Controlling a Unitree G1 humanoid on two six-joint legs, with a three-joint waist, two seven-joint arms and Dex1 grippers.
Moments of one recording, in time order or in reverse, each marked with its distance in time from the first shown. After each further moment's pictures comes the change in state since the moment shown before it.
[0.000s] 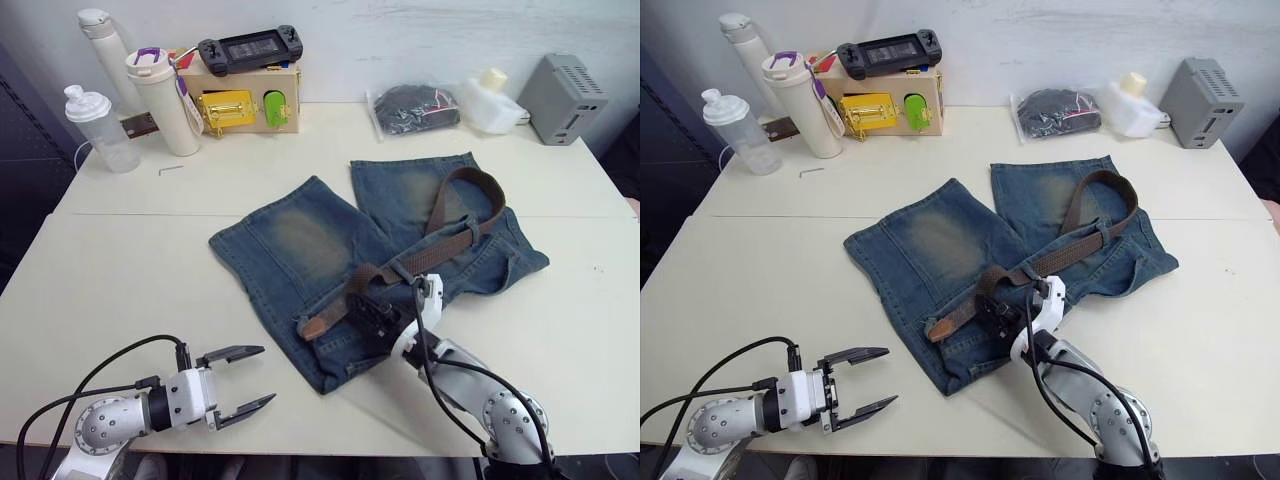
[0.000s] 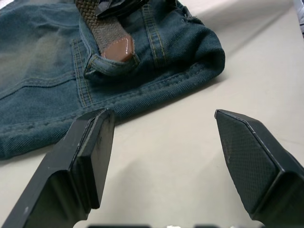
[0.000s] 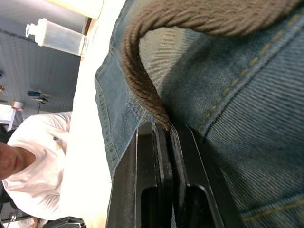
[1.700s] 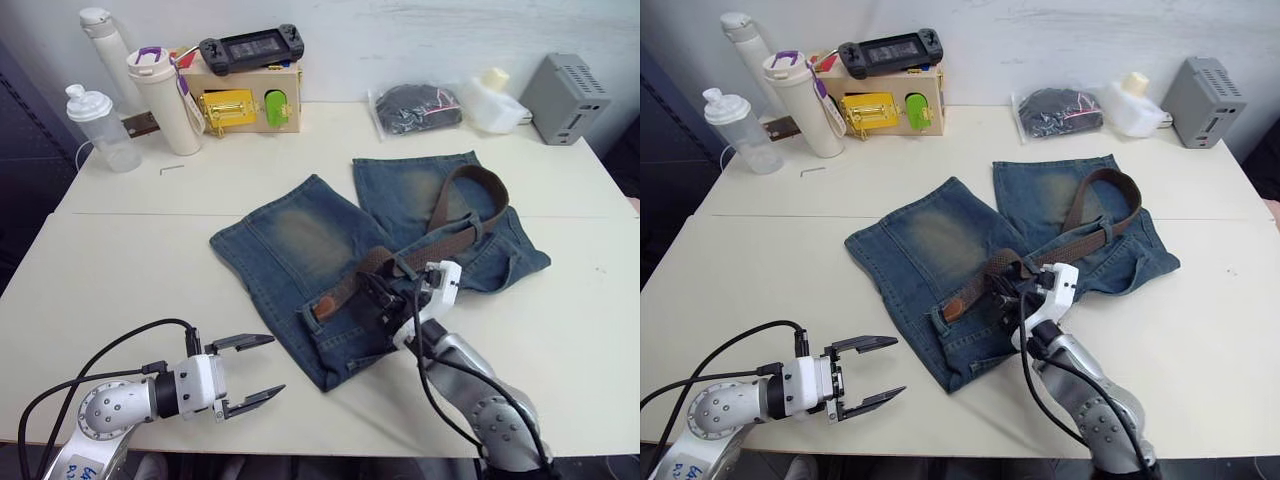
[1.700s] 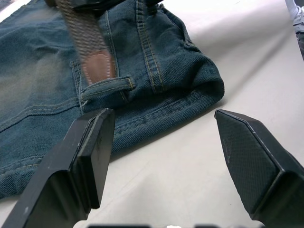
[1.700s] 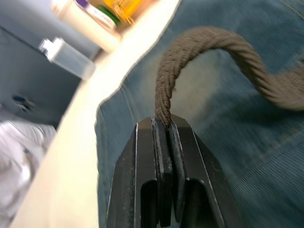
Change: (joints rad) left arm -0.038 0.006 0.016 -0.130 0.004 0.150 -0.002; right arm 0.020 0.019 0.088 -0.072 -0.360 -0.240 0.161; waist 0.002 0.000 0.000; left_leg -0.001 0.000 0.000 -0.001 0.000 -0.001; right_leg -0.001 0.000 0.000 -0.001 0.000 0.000
